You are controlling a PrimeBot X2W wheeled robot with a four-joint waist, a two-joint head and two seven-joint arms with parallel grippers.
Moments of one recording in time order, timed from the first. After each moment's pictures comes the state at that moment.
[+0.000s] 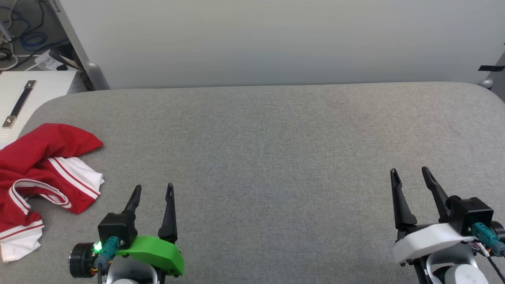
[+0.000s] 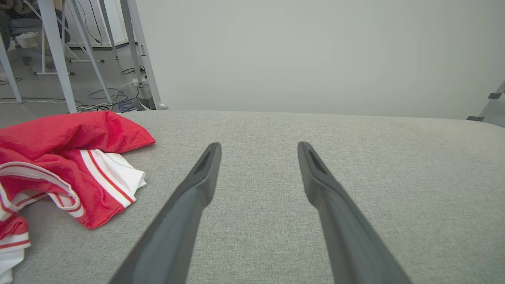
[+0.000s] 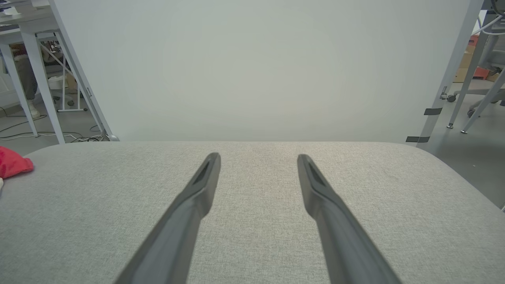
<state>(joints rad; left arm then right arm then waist) 0.02 0.05 -0.02 0.06 -0.11 -0.03 -0.12 0.00 -0.05 -0.02 0.00 0.10 0.13 -0.12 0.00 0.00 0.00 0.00</state>
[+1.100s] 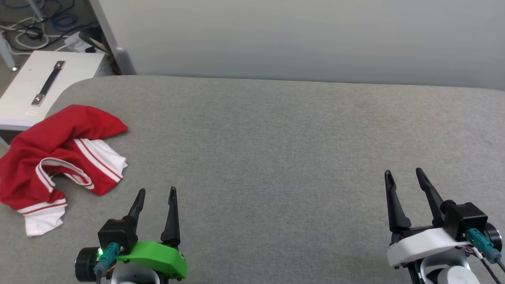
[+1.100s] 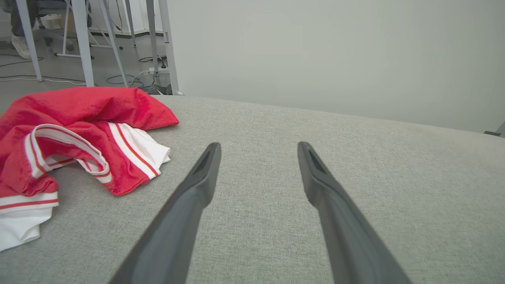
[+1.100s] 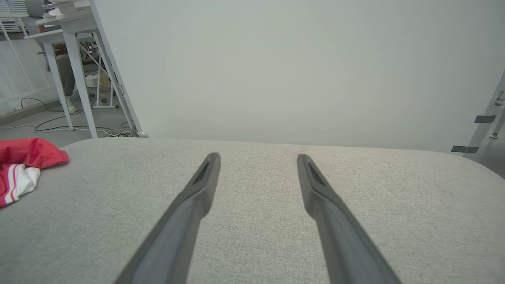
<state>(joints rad) 0.02 0.05 -0.03 0.11 -0.17 -0.04 -0.19 0.00 -0.05 0.00 0.03 0.11 0.13 -0.19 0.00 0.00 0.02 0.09</state>
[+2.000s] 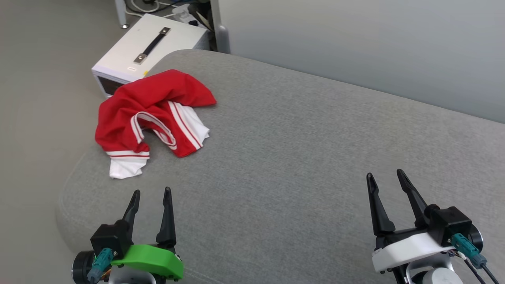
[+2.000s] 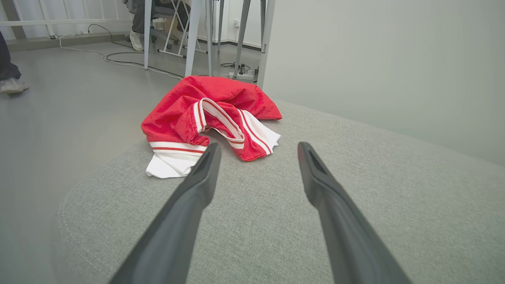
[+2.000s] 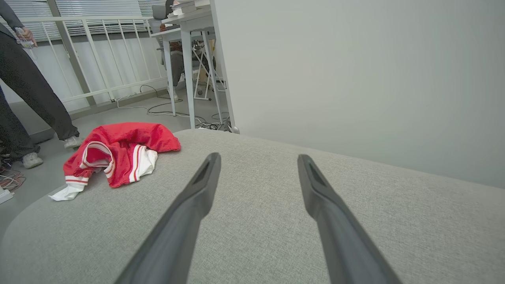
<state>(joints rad) 0.02 0.05 -0.01 0.14 -0.20 -0.05 -0.24 0.00 -0.05 0.08 0.05 0.14 0.13 -0.24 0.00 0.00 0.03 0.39</state>
